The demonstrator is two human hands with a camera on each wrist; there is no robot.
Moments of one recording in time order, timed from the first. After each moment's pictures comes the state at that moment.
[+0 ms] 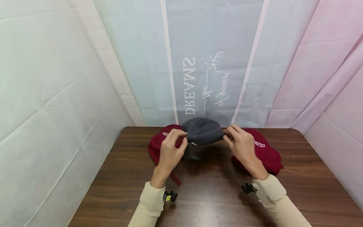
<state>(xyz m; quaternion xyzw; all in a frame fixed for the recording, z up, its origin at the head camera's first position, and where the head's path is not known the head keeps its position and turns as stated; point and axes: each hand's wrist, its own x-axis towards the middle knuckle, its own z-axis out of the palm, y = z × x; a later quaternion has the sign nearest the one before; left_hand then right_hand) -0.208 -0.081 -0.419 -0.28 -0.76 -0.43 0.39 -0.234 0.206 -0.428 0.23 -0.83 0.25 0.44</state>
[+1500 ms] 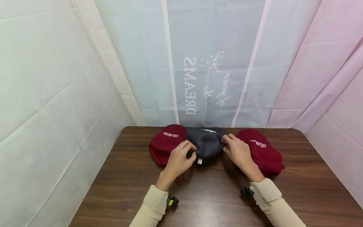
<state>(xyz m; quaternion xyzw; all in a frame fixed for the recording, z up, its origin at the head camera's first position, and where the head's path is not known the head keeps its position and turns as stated) -0.209 -0.072 -0.471 -0.30 -0.86 -0.32 0.25 -0.242 0.210 -0.479 0.18 -0.93 0.19 0.26</state>
